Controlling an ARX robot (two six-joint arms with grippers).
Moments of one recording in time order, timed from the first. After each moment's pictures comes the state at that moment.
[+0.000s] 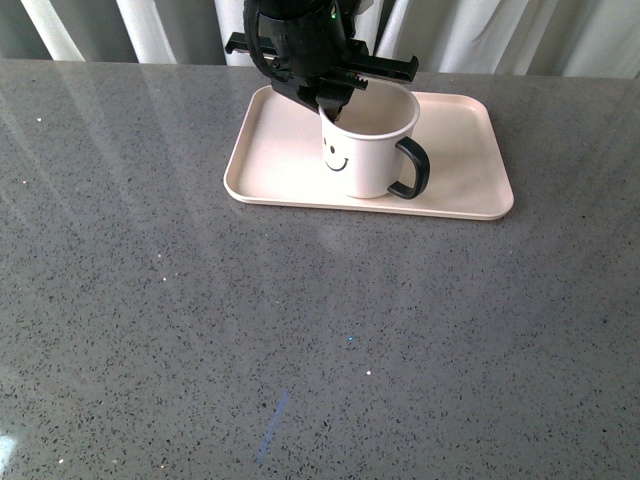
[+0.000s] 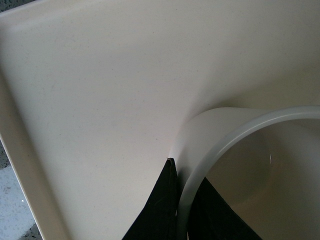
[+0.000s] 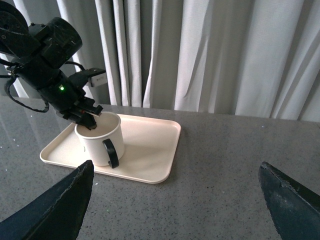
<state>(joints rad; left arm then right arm) -0.47 2.52 2.12 -0.62 0.08 -0.01 0.00 0.00 0.02 0.00 0.00 -0.01</state>
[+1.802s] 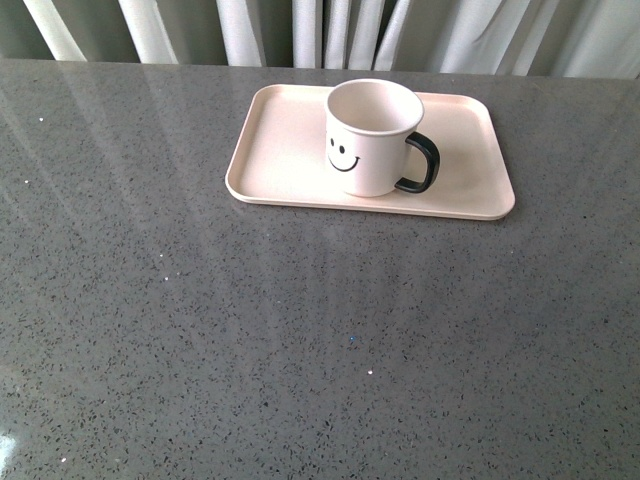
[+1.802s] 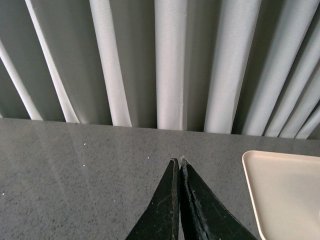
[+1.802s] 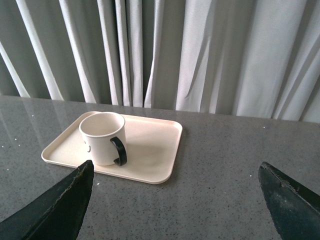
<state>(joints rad) -0.13 1.34 0.34 0.99 -0.13 0.00 0.00 0.00 0.02 0.00 0.00 -0.01</state>
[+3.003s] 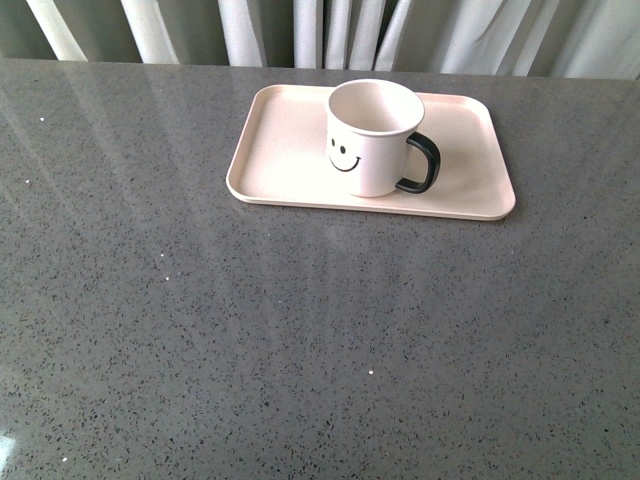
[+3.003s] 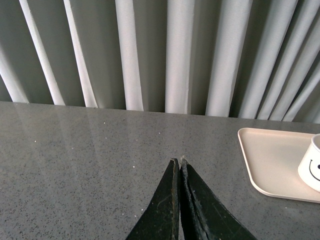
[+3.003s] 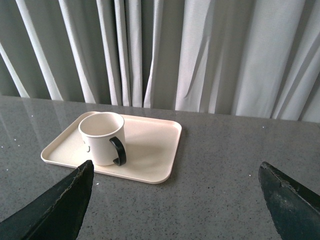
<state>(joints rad) 0.00 0.47 0.01 0.47 0.00 0.00 0.00 0.00 0.02 0.00 0.00 -0.01</state>
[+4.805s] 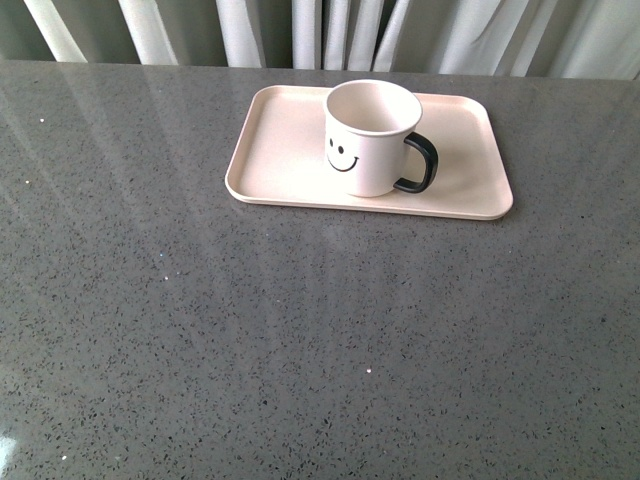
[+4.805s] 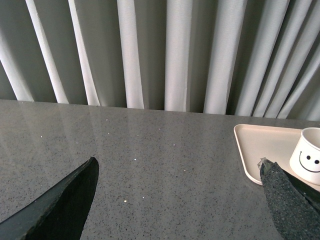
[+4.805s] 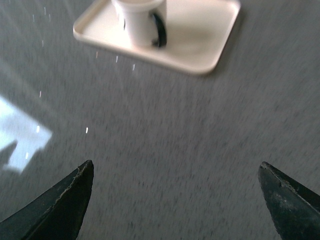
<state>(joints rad) 0.00 0.02 0.01 0.00 0.00 0.00 -0.10 0.50 0.27 -0.37 -0.25 -0.18</state>
